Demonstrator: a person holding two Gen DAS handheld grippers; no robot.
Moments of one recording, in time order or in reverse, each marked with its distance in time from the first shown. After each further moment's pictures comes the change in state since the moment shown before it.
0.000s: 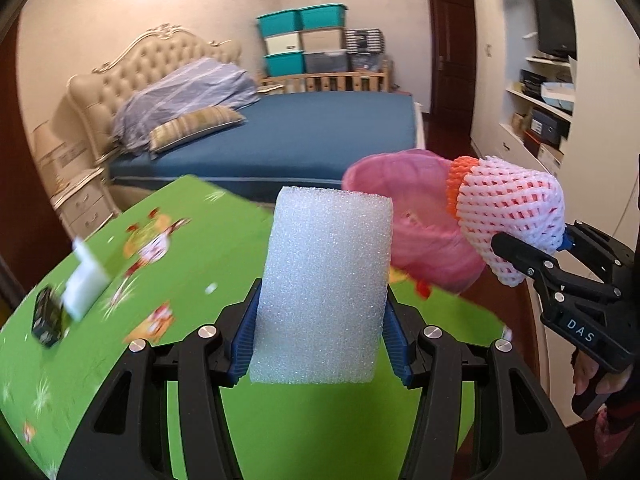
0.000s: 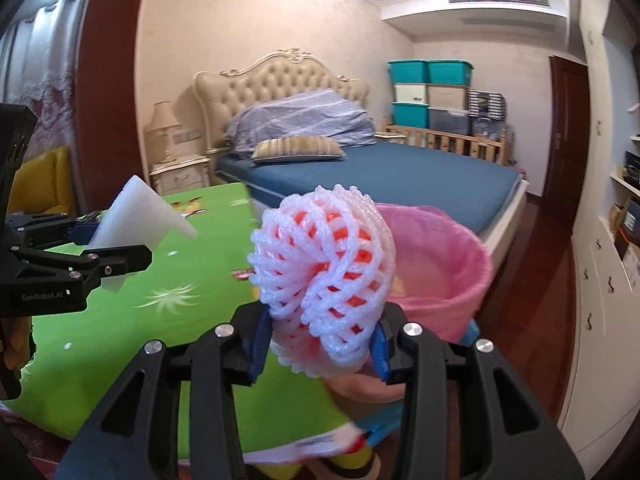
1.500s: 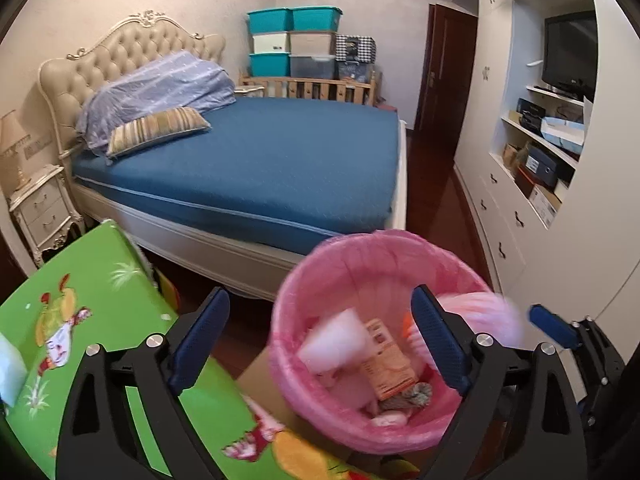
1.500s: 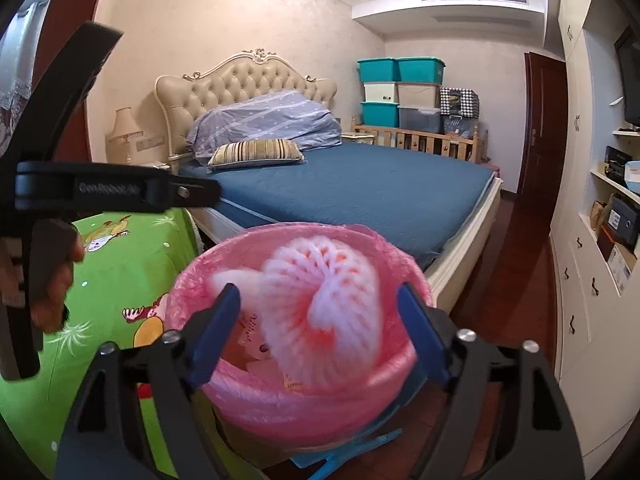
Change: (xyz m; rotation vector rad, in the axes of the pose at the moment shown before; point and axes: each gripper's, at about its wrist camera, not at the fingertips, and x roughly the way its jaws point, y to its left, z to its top) left arm 0.125 -0.027 0.127 -0.101 -0.016 -0.104; right arm 0.050 -0.076 0.007 0.014 -0.006 -0.094
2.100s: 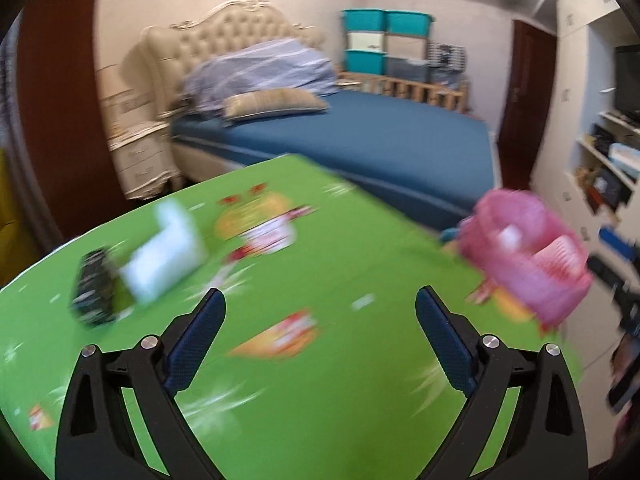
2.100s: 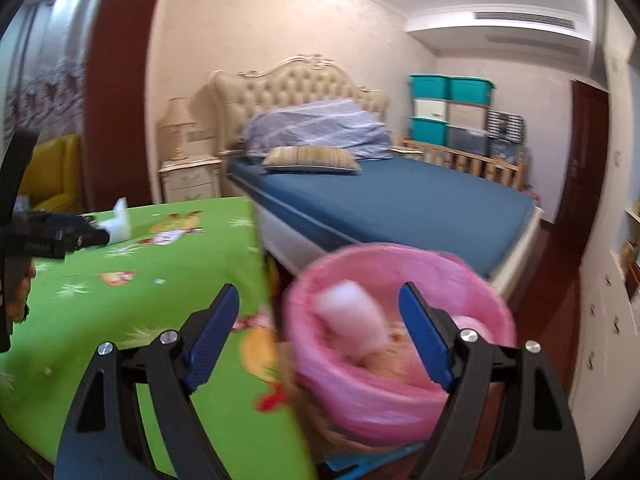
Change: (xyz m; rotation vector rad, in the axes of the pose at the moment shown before) left arm -0.147 0.176 -0.122 -0.152 0.011 0.295; right arm -0.015 0.115 0.028 -0.136 -0.014 0.190
